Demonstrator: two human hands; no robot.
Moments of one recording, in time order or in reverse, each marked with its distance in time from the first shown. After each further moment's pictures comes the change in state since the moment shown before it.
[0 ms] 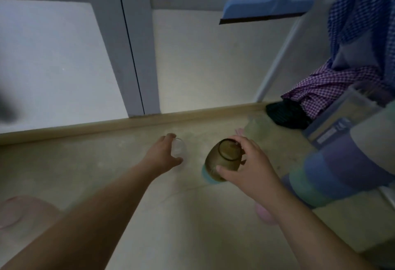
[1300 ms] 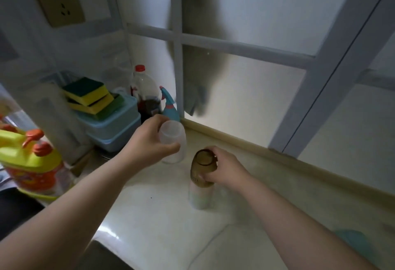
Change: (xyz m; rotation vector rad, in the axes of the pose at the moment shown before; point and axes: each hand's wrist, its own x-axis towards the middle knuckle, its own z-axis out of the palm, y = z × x) left_hand -0.284 -0.116 -0.225 -0.162 0.767 -0.293; right_hand -0.031 -0.244 0.195 0.001 -0.722 -0.539
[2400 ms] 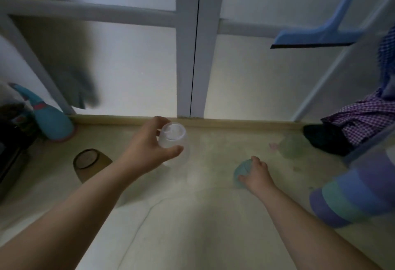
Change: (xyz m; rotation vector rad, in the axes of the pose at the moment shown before) left_hand -0.010 0.107 0.174 -0.144 -0.439 0.221; right_hand -0.166 0.238 -0.082 -0.138 0.448 0.898
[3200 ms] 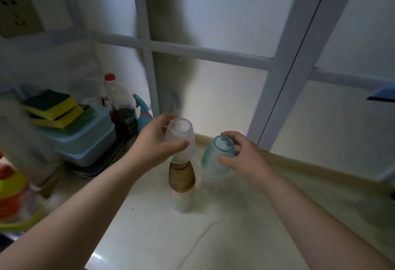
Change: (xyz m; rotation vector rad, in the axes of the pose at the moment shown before) left_hand -0.061 -0.032 -0.144 -0.043 0.325 -0.063; right_hand -0.106 -0.229 -0.017 0.511 -0.285 -0.742
